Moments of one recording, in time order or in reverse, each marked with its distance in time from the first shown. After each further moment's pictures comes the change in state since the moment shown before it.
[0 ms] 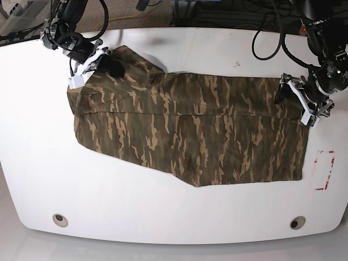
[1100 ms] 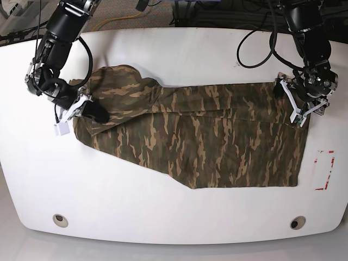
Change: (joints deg) left arm -3.7 4.9 2.6 -7.0 24.9 -0.6 -4.6; right arm 23.1 7.8 -0.3 -13.4 -3.8 0.0 -2.1
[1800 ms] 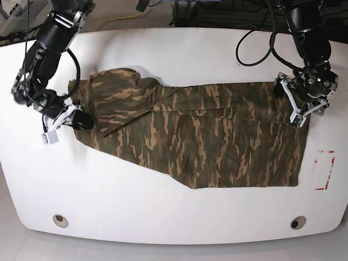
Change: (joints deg) left arm -0.5 0.1 0.0 0.4 0.4 -0.9 0.4; right arm 0.8 3.5 0.6 2.2 -8.8 -0.1 0.3
